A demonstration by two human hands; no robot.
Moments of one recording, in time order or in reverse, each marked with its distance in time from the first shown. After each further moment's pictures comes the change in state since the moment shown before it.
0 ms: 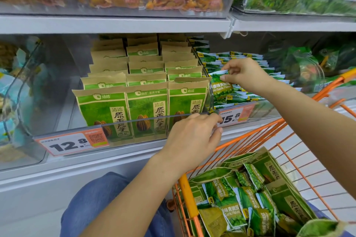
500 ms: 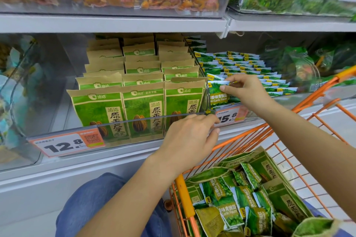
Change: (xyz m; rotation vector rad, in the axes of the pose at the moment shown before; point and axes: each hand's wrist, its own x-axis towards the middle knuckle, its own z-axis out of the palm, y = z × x) left_hand 0.000 0.002 -0.003 0.000 -0.048 -0.009; right_hand -0.036 0.012 0.019 0.247 0.122 0.157
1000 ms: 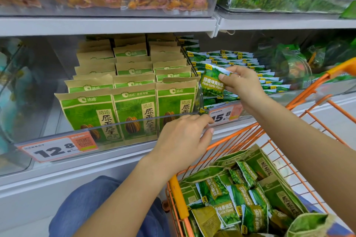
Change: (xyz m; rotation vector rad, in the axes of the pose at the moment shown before) left_hand 0.001 0.001 -0.001 0.018 -0.029 -0.014; right_hand 0.005 -0.007 0.001 0.407 0.115 0.157
